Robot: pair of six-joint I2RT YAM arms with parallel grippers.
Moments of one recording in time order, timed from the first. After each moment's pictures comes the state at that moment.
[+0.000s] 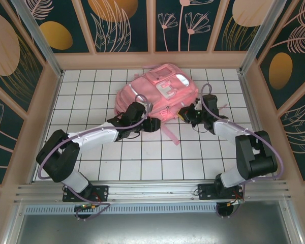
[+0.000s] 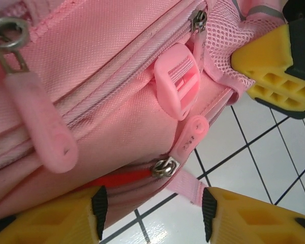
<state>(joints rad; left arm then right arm) -0.74 1.59 0.94 -0.04 0.19 -0.61 0.26 1.48 0.72 0.13 -0.64 1.09</state>
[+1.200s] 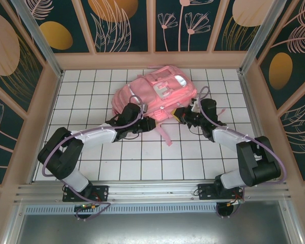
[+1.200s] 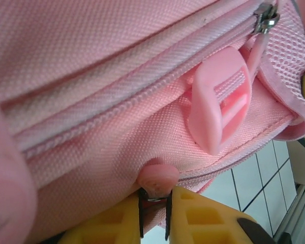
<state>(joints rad) -0.68 1.61 0.84 0.11 0.31 -0.78 0.31 1.42 0.63 0.37 -0.70 1.15</state>
